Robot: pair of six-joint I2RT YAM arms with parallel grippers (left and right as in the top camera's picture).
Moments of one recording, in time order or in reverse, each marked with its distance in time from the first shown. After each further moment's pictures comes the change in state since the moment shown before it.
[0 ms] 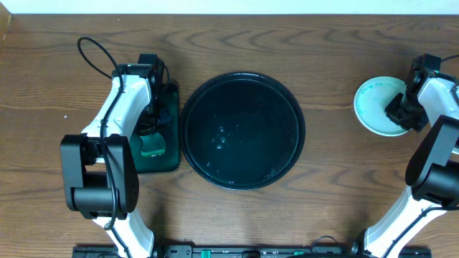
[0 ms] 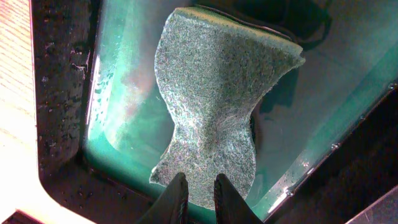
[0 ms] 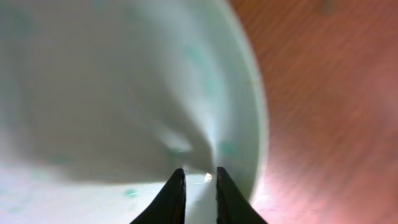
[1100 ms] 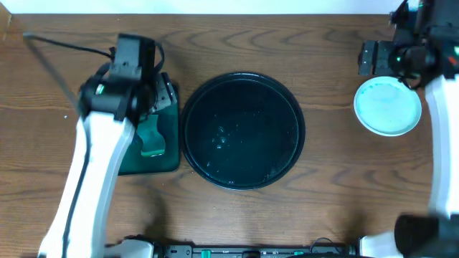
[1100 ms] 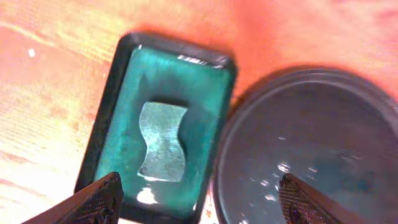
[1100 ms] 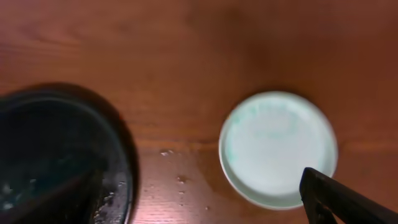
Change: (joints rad) left arm -0.123 -0.485 0.108 0.017 0.003 0.066; right arm 0.271 -0.429 0.344 -0.238 -0.309 -0.463
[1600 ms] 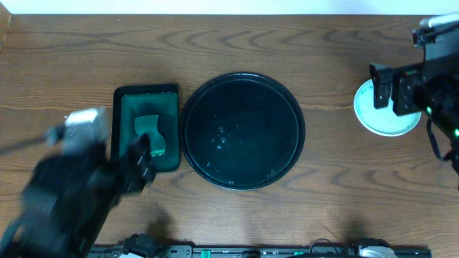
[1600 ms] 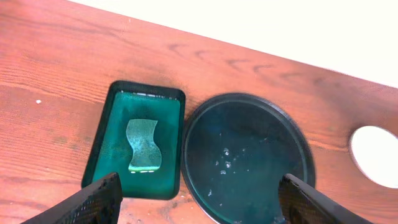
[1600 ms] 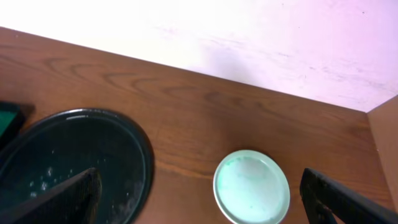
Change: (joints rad) left arm -0.165 -0.633 0.005 -0.167 0.000 0.012; right arm 0.095 -0.413 0.010 -0.044 -0.008 -0.136
